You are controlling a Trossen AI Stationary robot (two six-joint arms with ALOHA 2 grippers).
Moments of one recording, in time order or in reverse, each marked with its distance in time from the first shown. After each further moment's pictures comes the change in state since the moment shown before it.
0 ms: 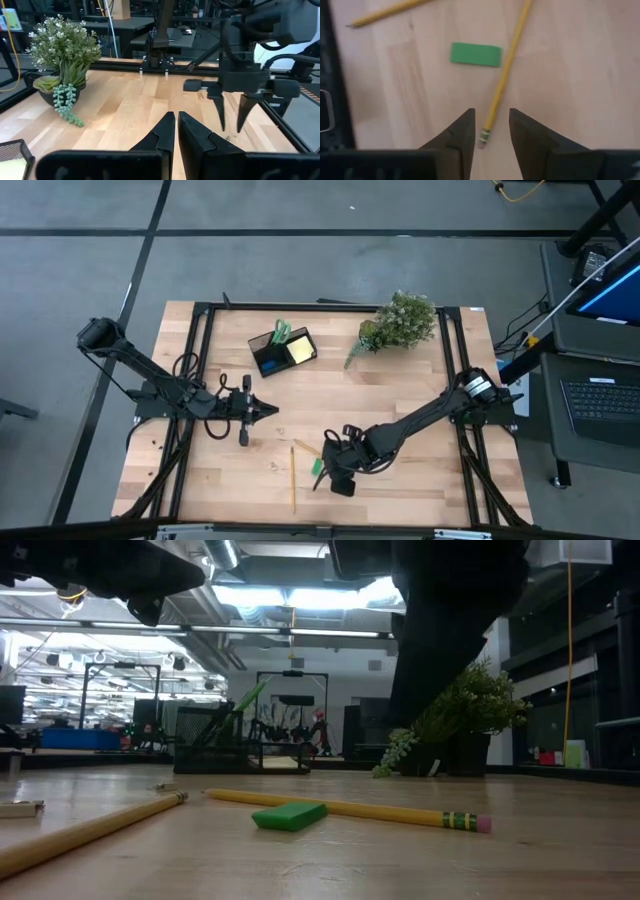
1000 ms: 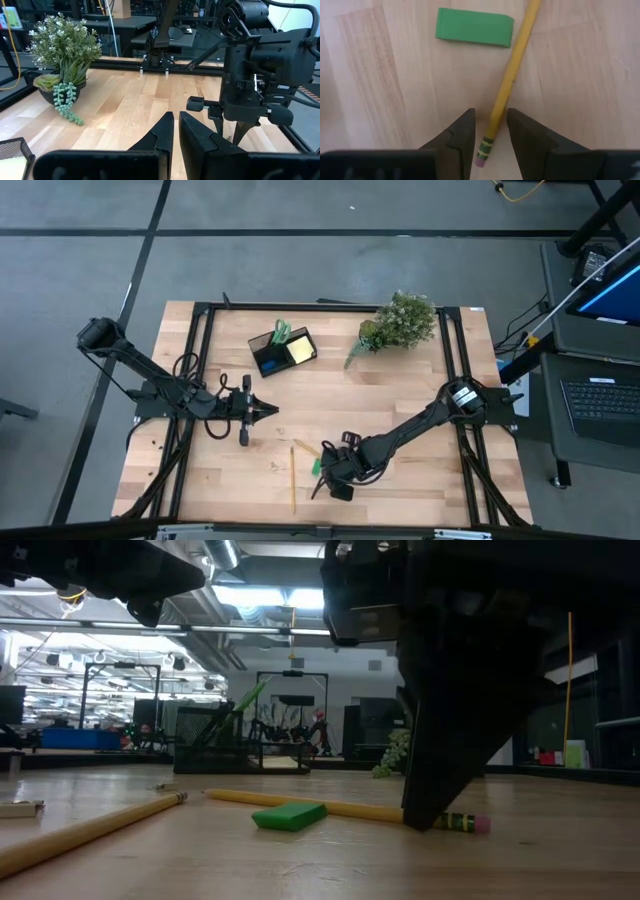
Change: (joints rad) left arm 0.000 0.001 0.001 -0.005 -0.002 -0.008; right arm 0.018 0.130 0.002 0.015 0.038 0.018
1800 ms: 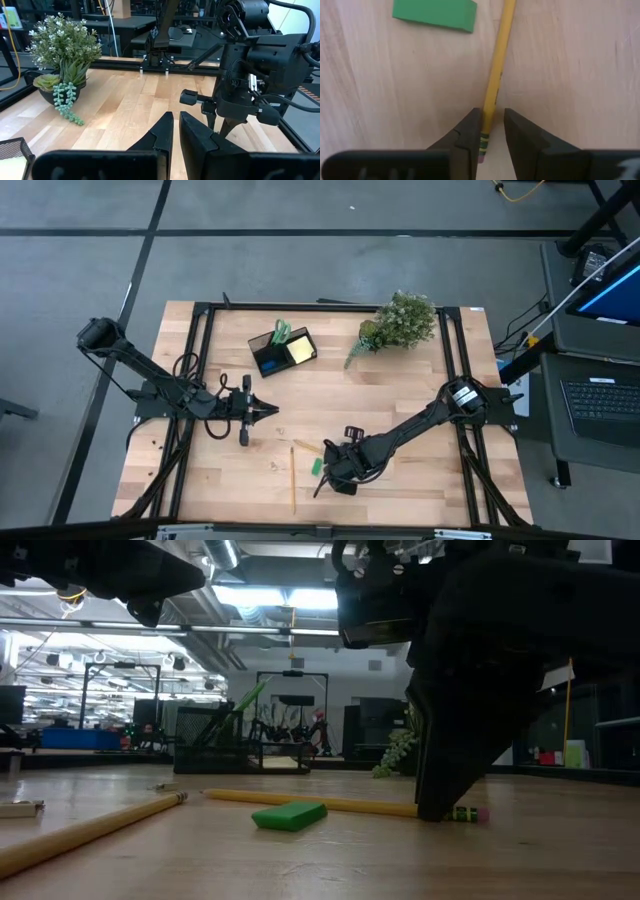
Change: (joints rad) left arm 0.000 0.000 0.000 0.000 0.000 0.000; right arm -0.004 0.000 -0.001 -0.105 0.072 -0.049
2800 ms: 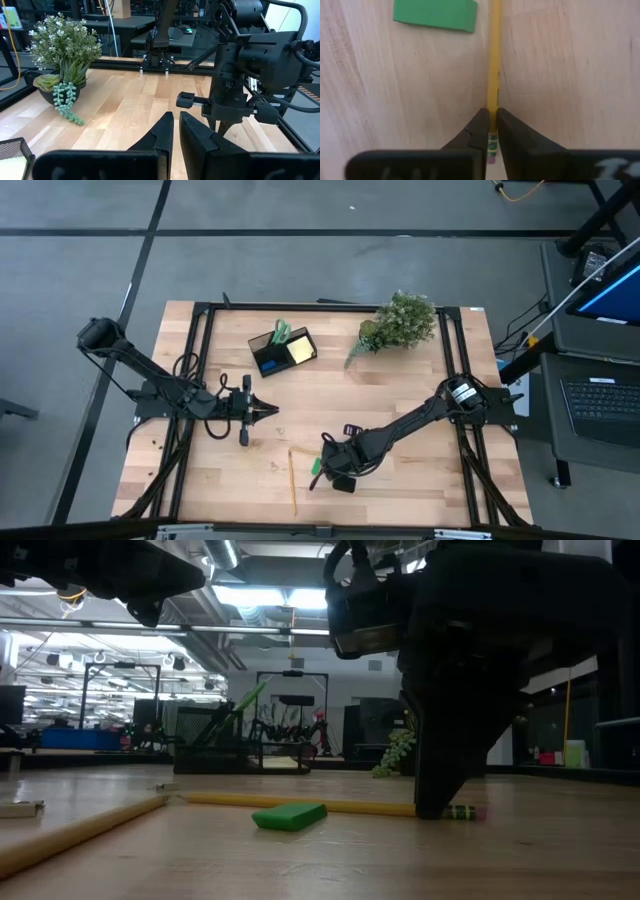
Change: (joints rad) left arm 0.000 0.000 0.000 0.000 0.000 0.000; right arm -0.034 0.000 -0.001 0.011 -0.109 -0.003
